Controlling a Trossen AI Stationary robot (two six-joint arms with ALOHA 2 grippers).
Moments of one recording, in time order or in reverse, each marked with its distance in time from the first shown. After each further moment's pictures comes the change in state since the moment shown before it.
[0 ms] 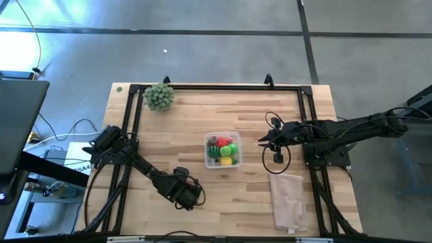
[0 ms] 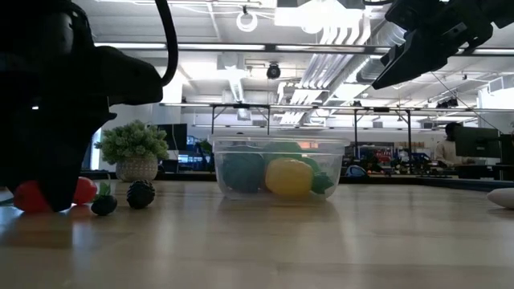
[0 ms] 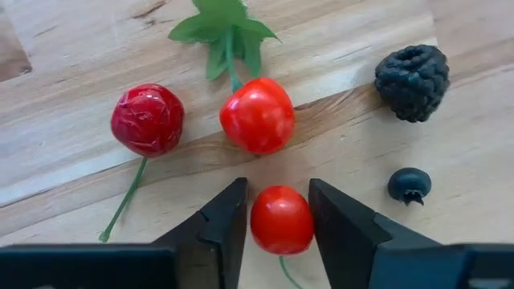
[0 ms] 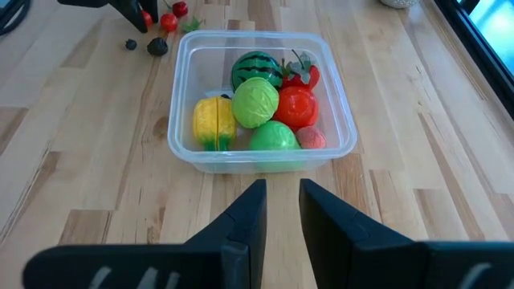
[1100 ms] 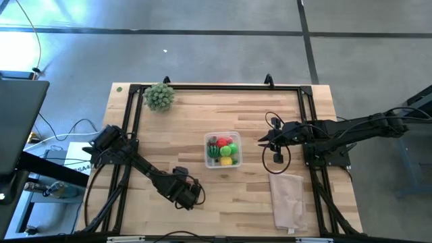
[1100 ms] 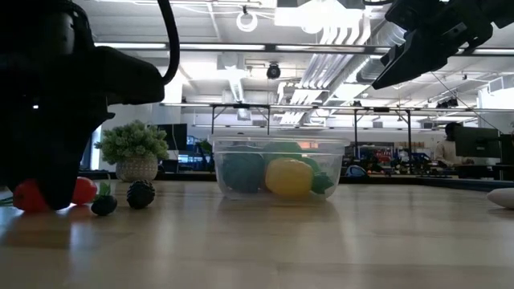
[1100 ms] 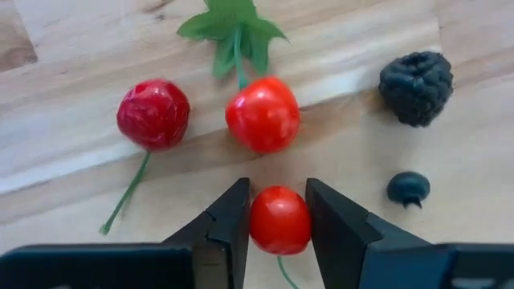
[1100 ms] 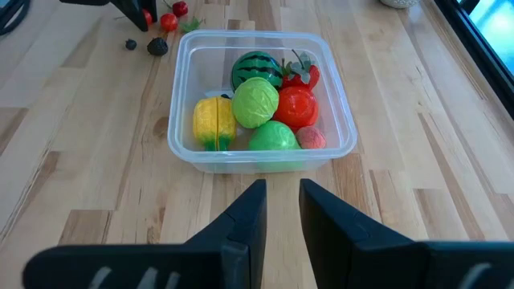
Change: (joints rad) left arm 0.000 -0.013 -0.002 -0.005 0.004 -0.036; right arm 0.000 0.000 0.000 0.000 0.000 0.000
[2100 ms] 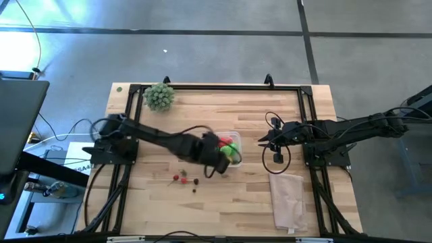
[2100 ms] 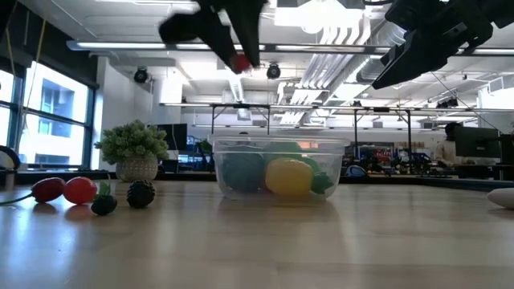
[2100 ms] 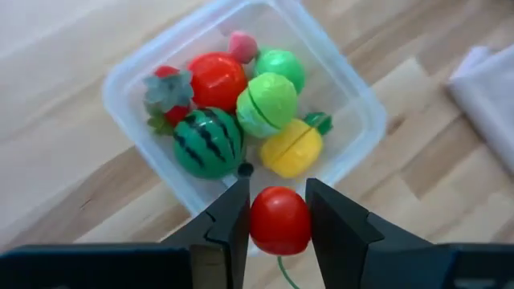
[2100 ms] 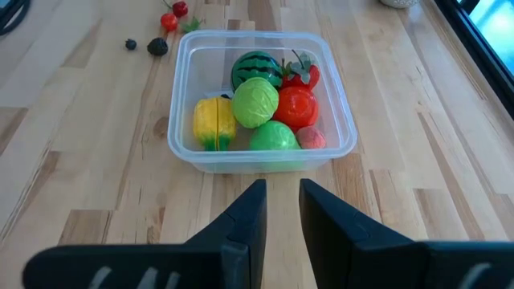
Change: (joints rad) left arm 0.350 -0.019 0.518 -0.222 -0.213 0.727; right arm 0.000 0.000 0.000 0.000 0.000 0.000
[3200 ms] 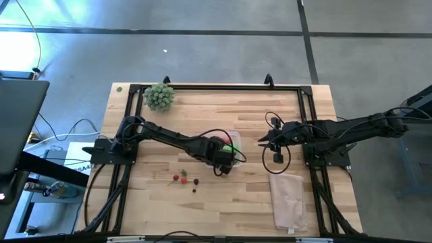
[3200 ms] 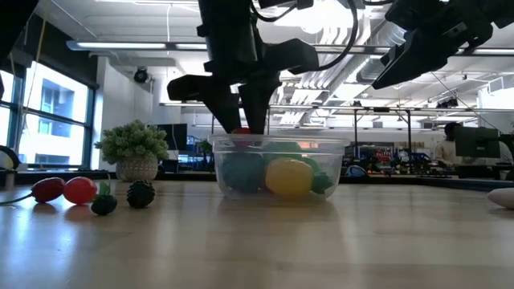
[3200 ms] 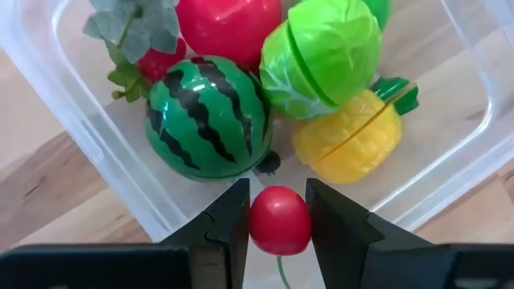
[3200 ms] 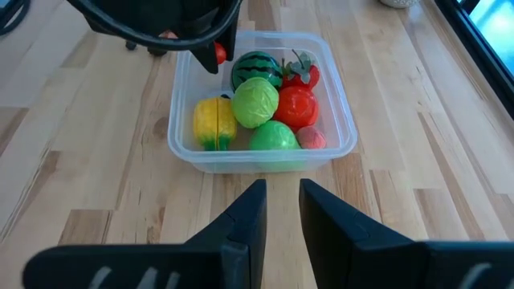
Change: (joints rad) left arm 0.069 0.175 -0.050 0.084 0.146 -0.028; right arm 0.000 0.000 0.000 0.000 0.000 0.000
